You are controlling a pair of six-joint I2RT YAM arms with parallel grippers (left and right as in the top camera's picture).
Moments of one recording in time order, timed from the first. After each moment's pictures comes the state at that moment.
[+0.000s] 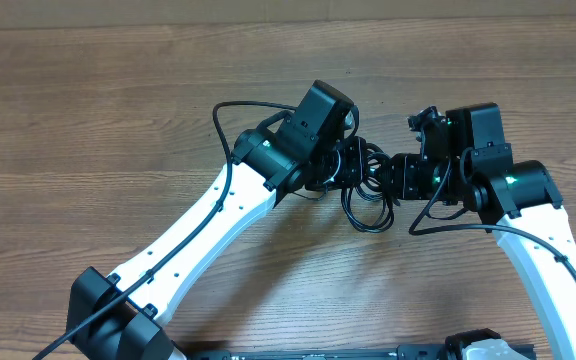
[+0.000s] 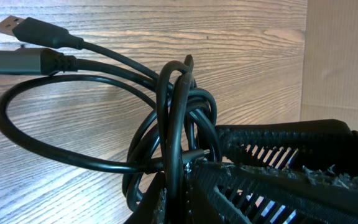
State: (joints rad) left arm -0.70 1.69 1.51 -0.74 0.39 -0.80; right arm 0.19 1.28 1.14 -0.90 -0.40 0.23
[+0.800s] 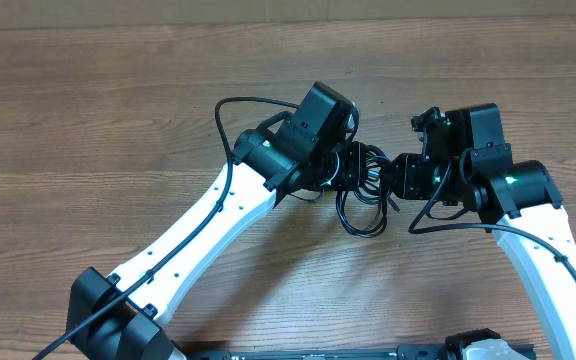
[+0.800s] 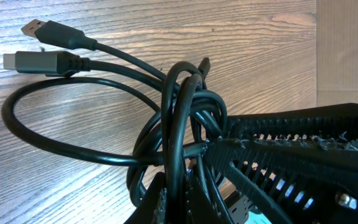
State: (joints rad) left arm -0.70 1.69 1.51 -0.77 0.38 -0.70; right arm 0.19 1.28 1.14 -0.91 -0.36 0.26
